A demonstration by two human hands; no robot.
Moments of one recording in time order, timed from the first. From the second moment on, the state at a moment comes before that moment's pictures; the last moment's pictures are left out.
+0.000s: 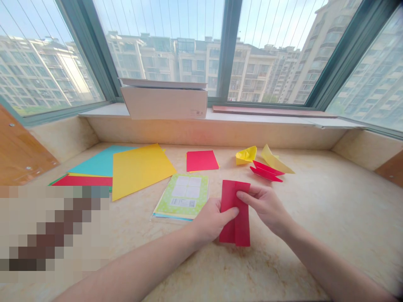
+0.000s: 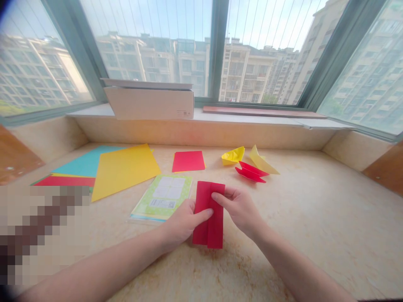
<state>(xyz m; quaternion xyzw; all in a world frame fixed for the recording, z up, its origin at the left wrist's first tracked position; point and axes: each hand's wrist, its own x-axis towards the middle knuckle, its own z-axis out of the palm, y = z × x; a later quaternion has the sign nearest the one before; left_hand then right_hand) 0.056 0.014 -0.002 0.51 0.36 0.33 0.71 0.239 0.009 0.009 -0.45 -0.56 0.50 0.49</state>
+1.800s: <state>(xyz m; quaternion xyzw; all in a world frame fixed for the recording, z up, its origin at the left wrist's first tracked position) 0.054 0.013 -0.005 0.49 0.31 0.30 0.76 0.241 -0.001 0.004 -0.40 -0.59 0.54 0.44</state>
